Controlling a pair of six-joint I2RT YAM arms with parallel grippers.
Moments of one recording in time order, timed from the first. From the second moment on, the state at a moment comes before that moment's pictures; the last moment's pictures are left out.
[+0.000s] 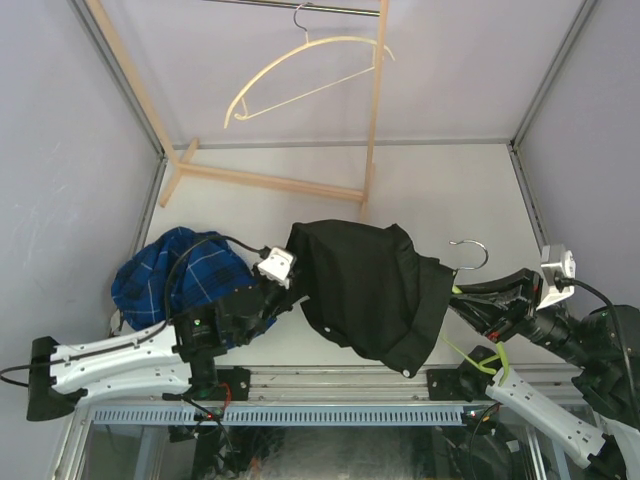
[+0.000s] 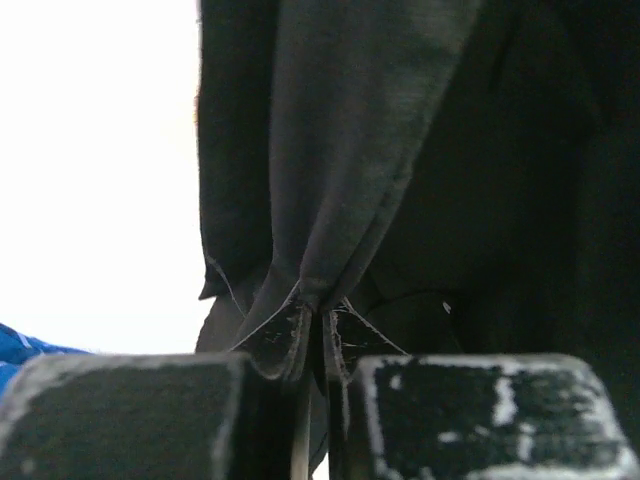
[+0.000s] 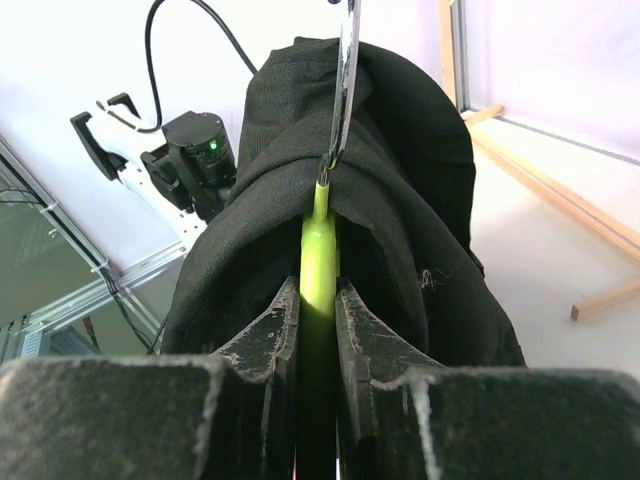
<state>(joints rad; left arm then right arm) -1.24 0.75 0.59 -0.06 -0.69 -0.13 0.73 0.28 1.05 -0.62 -0.30 0.33</state>
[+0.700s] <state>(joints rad) -1.10 0.36 0.48 -0.40 -0.88 -0.46 0.74 0.27 1.05 -0.65 -0.24 0.31</state>
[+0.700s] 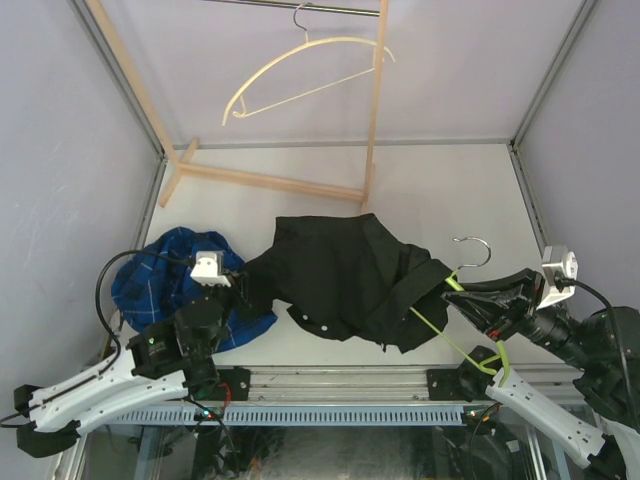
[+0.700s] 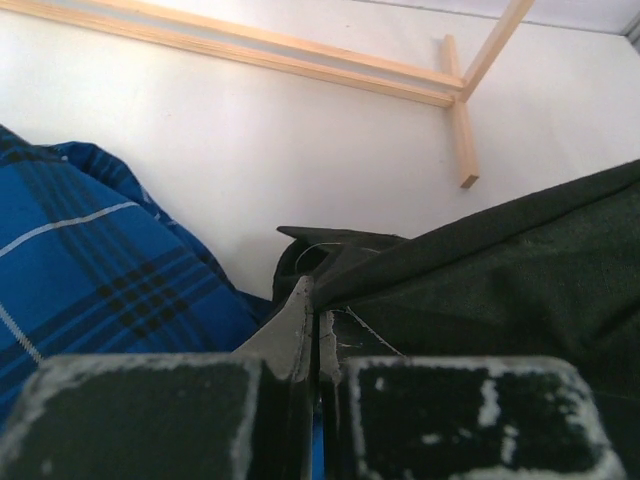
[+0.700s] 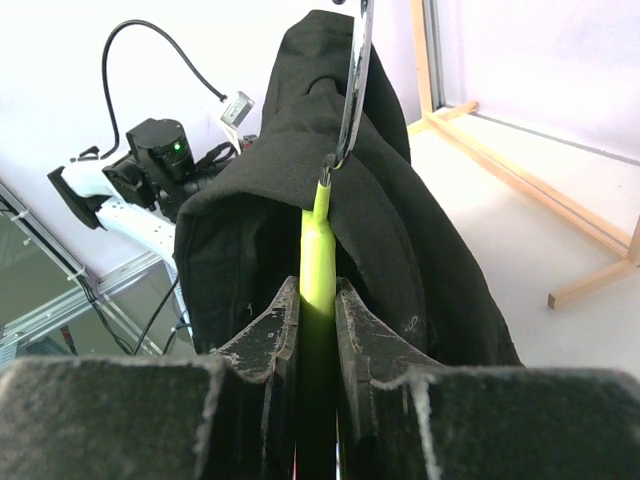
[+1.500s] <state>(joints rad) -1.05 0.49 0.48 -0.53 -0.88 -0.65 0.75 0.20 1.05 -0.66 -0.17 0.31</state>
